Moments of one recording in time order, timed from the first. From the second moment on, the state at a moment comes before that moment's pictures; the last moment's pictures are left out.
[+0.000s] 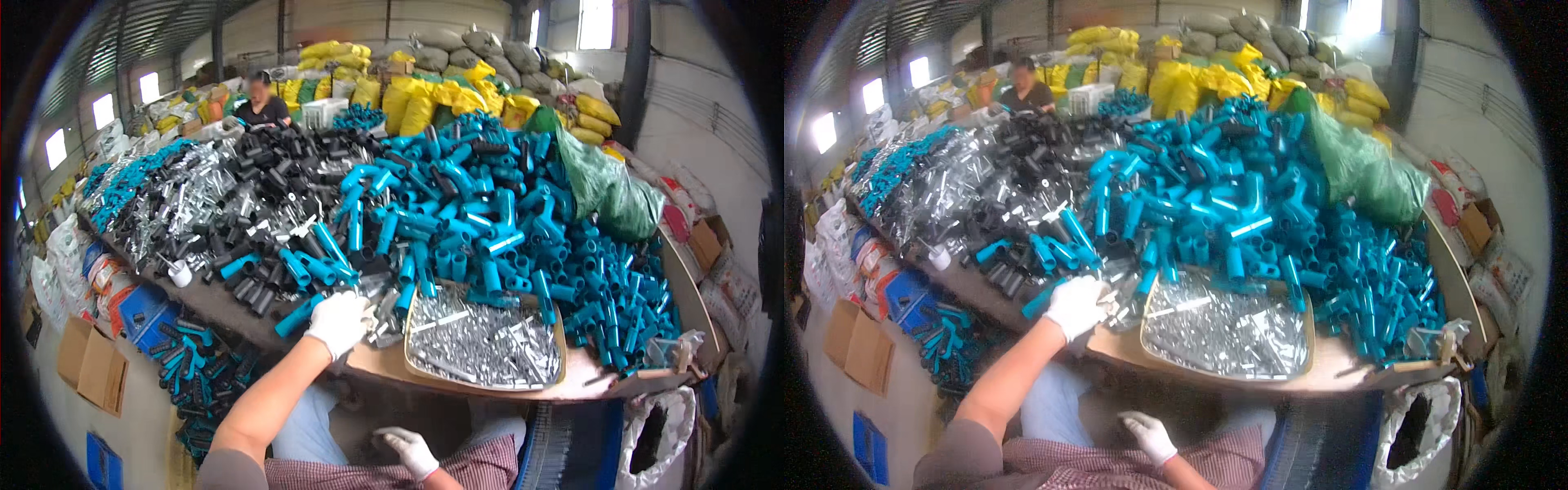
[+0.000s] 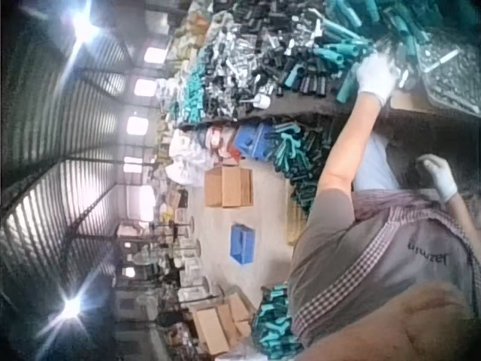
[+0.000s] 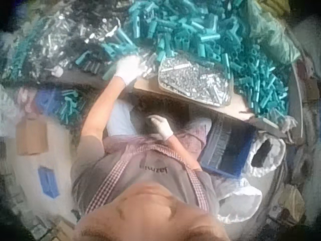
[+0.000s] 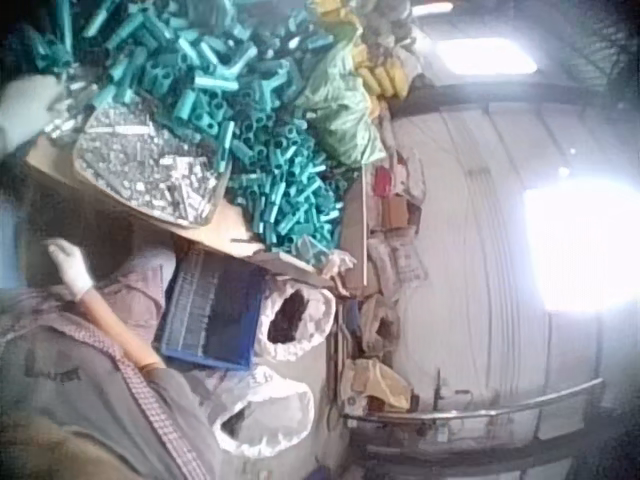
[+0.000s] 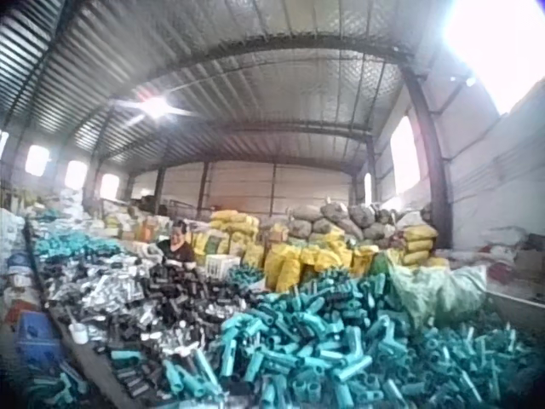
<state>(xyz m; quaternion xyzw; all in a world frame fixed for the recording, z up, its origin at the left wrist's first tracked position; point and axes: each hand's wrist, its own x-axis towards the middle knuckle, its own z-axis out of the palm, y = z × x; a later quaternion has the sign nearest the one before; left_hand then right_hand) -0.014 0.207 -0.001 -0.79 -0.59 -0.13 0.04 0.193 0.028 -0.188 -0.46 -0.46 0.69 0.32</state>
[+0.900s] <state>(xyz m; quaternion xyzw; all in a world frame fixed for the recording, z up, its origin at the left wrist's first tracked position) 0.009 0.222 0.041 -0.77 -0.58 -0.25 -0.02 0.212 0.023 -0.112 -0.41 -0.51 0.65 0.39</state>
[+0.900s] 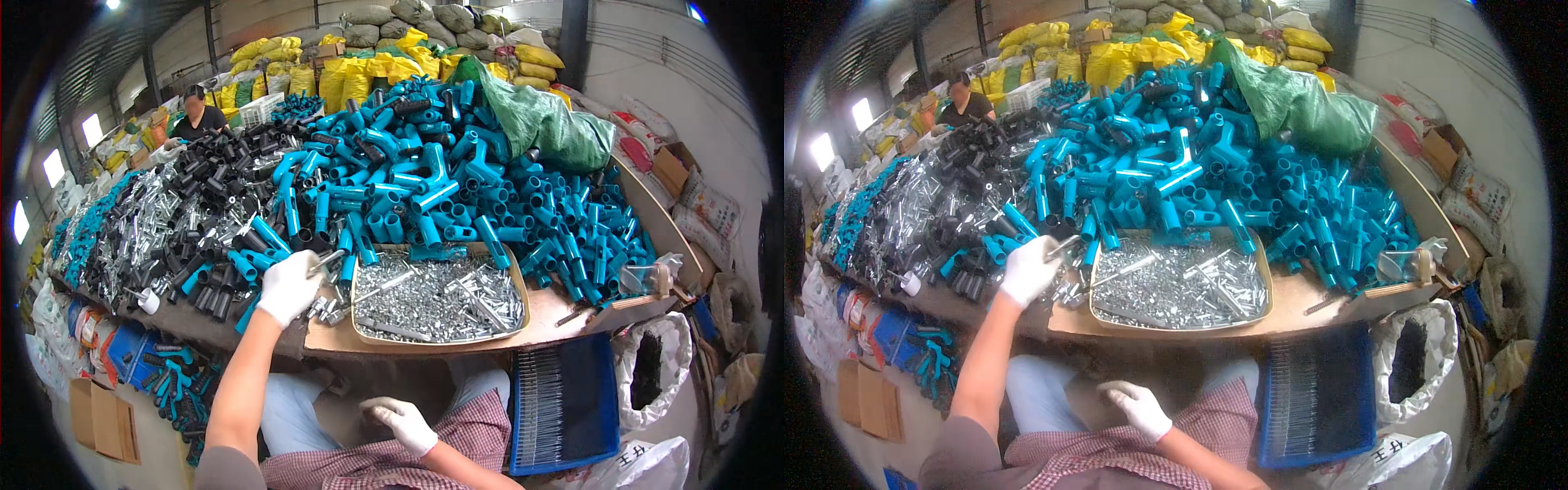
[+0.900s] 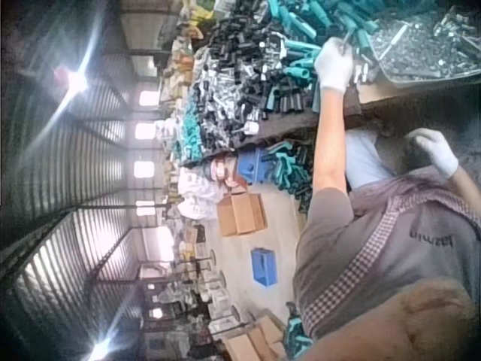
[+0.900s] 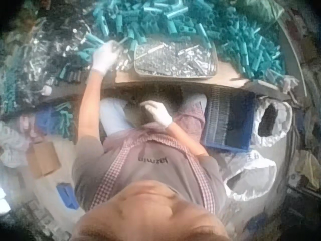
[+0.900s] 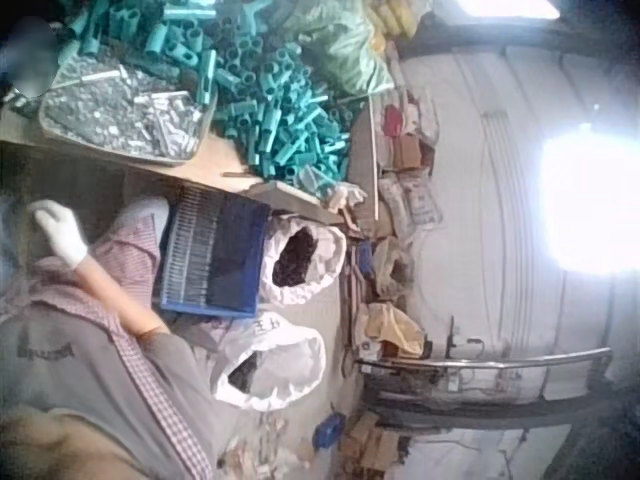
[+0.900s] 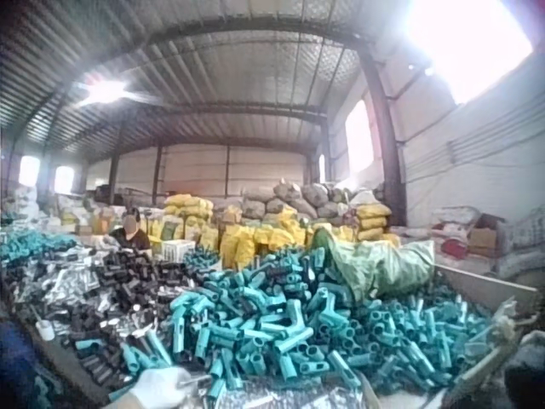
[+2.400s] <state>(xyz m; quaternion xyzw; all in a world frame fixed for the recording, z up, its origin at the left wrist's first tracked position) 0.009 0.030 -0.008 -0.49 -0.50 -0.62 -0.35 0.311 0.120 -0.021 -0.58 -0.71 -0.17 0.37</state>
